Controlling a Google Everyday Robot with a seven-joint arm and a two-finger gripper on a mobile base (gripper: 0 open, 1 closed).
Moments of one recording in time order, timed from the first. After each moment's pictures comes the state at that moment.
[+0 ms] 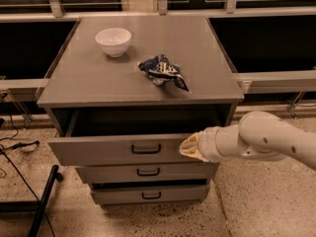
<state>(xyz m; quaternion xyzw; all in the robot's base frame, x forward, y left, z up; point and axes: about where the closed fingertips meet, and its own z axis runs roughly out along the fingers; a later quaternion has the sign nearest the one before) 0.543 -0.103 0.664 -0.66 0.64 0.07 0.38</state>
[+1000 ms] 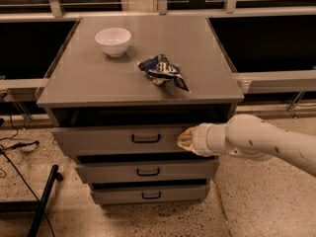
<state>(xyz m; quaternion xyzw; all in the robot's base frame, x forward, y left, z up) 0.582 -0.100 0.654 -0.65 0.65 -0.01 0.40</state>
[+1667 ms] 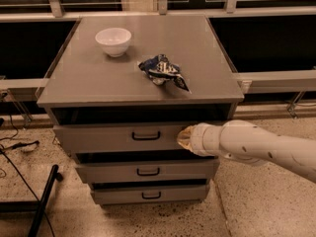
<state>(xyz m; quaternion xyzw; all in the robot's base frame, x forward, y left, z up) 0.596 -0.102 0.655 -0.63 0.65 -0.06 0.41</state>
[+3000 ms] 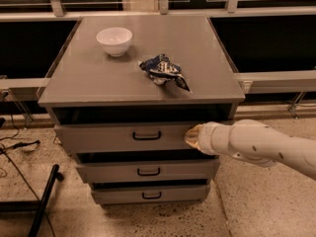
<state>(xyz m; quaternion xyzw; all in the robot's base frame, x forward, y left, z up) 0.599 -0.122 0.661 -0.61 0.67 -0.06 0.42</state>
